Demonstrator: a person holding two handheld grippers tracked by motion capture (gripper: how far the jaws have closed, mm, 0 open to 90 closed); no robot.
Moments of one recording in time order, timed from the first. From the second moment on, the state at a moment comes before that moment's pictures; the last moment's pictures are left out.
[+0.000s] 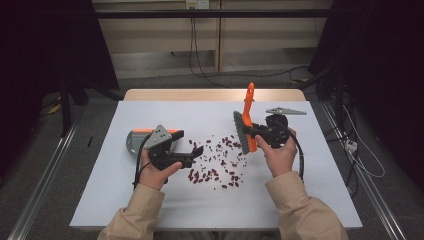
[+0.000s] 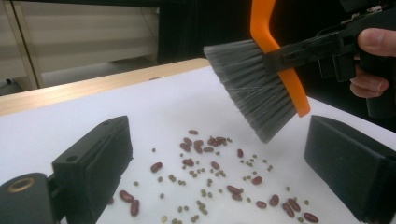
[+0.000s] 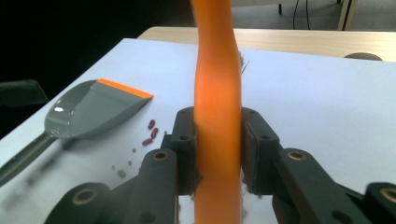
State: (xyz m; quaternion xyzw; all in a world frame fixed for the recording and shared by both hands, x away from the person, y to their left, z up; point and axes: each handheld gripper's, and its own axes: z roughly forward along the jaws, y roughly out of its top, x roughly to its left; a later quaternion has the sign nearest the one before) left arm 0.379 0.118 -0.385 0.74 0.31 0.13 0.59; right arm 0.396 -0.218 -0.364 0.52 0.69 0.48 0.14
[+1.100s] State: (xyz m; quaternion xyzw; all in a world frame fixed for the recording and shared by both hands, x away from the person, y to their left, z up) left arm 0.371 0.212 -0.399 0.74 0.32 0.14 0.58; right arm 0.400 -0.246 -0.371 0.53 0.73 0.40 0.15
